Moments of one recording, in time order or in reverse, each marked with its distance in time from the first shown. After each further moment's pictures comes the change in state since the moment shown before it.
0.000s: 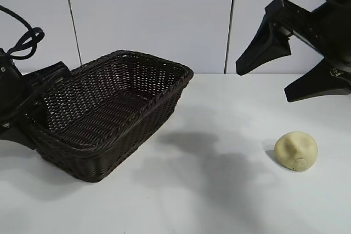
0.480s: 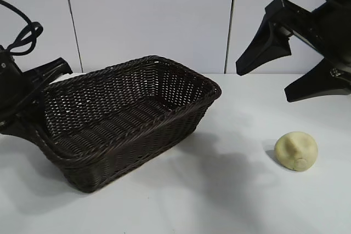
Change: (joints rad) left arm 0.011 -0.036 -0.012 0.006 0.052 -0.009; right arm 0.000 0.000 0.000 -0.004 0.001 0.000
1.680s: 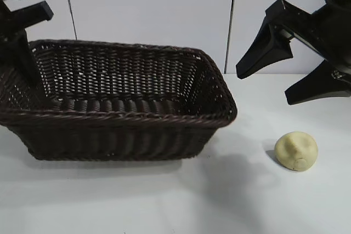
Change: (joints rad) left arm 0.207 0.122 -0.375 -0.307 0.476 0.975; right arm 0.000 0.000 0.000 -0.011 0.021 0.000
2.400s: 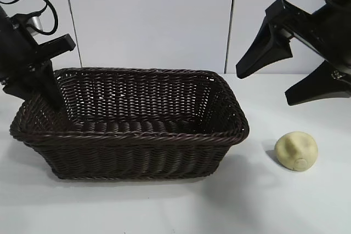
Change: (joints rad) left arm -0.013 0.117 -0.013 -0.095 -0.067 0.109; right arm 0.000 0.000 0.000 0.000 0.002 0.015
